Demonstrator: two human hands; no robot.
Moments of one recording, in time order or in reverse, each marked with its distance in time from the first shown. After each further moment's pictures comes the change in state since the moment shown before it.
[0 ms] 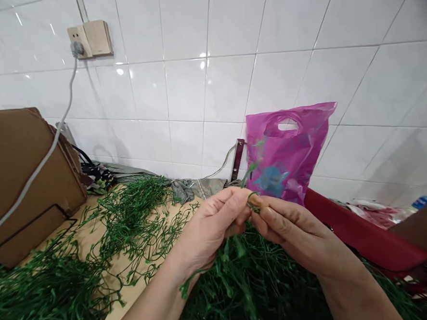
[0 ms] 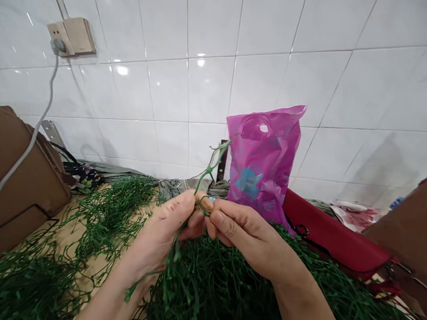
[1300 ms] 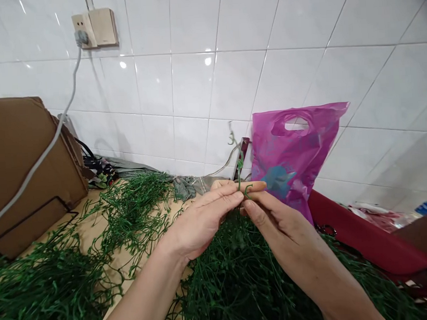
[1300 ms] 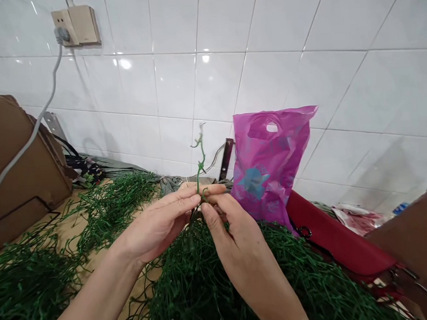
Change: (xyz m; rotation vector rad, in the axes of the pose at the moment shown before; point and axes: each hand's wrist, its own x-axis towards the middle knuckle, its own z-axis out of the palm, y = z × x) left_hand -0.001 0.009 -0.026 0.124 0.016 -0.021; right_hand 0.011 -0.021 0.046 -0.467 0.309 0.039
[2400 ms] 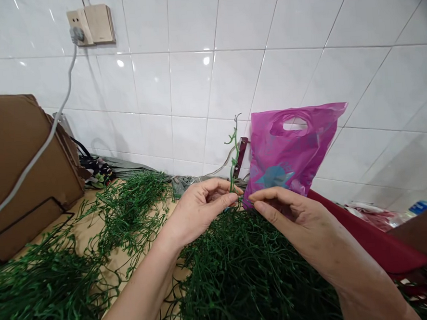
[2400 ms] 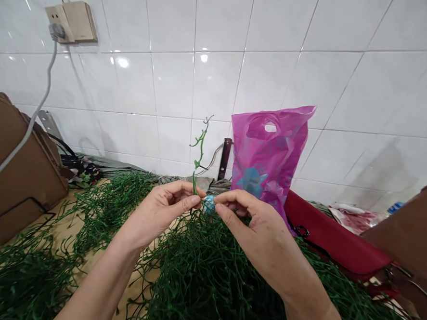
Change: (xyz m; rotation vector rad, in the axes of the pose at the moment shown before) left_hand 0.009 0.003 -0.012 0.335 0.125 0.101; right_hand 0.007 0.017 -0.027 -0.060 0.001 0.063
